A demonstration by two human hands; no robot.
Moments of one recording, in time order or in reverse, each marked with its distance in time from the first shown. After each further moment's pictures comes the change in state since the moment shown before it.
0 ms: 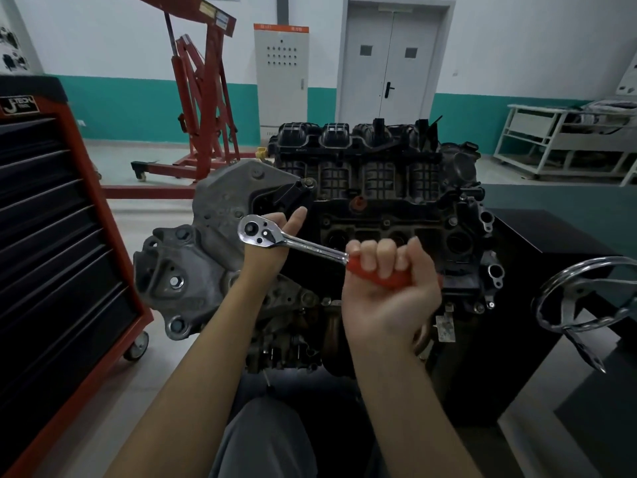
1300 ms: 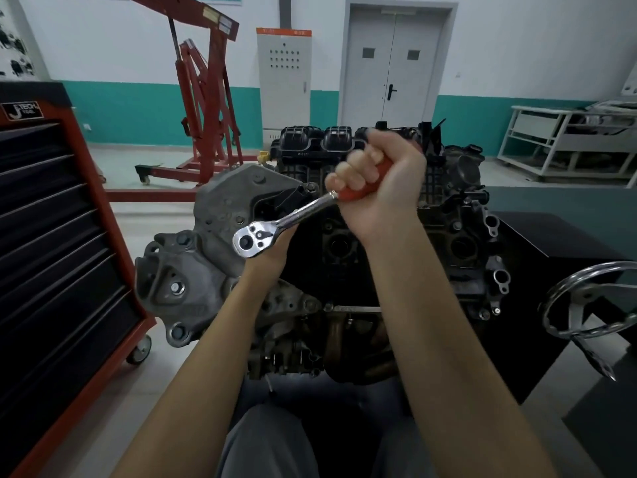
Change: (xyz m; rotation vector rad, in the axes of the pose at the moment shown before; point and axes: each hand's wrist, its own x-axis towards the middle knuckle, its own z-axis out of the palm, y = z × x) left_hand 0.000 -0.013 -0.002 -0.038 0.052 -0.307; right_hand 0.078 0.000 0.065 -0.333 -0.108 0.258
